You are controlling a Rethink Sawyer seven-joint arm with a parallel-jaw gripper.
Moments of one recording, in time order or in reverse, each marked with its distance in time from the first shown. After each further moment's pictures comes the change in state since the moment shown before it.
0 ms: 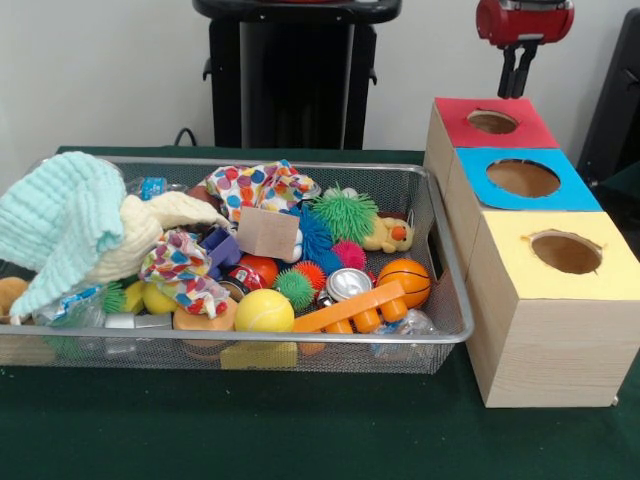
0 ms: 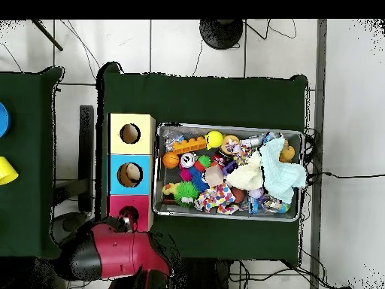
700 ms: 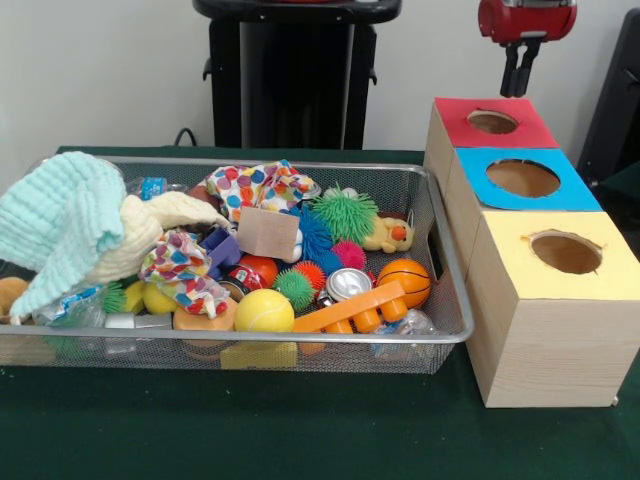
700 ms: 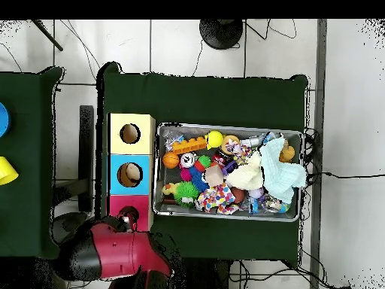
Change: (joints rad) arm -0.003 -0.008 0.002 -0.002 0.000 0.000 0.000
